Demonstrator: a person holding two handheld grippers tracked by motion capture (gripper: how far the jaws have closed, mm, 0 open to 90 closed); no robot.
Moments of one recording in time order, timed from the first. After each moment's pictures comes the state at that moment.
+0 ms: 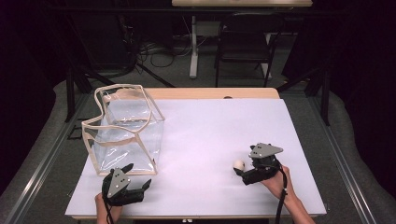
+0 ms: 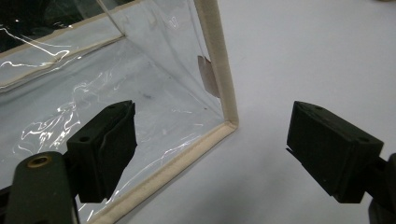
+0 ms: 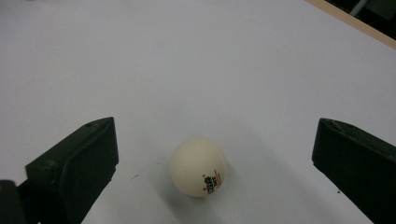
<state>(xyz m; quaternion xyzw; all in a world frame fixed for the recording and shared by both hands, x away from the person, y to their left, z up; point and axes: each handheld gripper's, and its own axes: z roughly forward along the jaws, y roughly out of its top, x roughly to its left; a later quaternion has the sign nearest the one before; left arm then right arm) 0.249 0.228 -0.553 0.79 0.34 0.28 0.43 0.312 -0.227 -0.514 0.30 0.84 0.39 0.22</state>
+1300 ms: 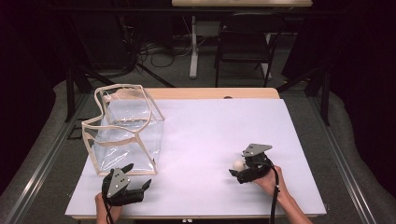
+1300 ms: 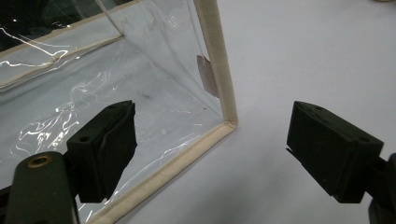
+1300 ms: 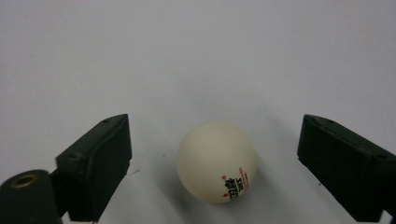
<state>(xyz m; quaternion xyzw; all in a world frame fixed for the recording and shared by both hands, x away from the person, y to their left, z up) 0.250 0.229 -0.553 0.79 0.34 0.27 0.43 0.329 -0.219 -0.546 0.32 0.86 0.36 0.16</state>
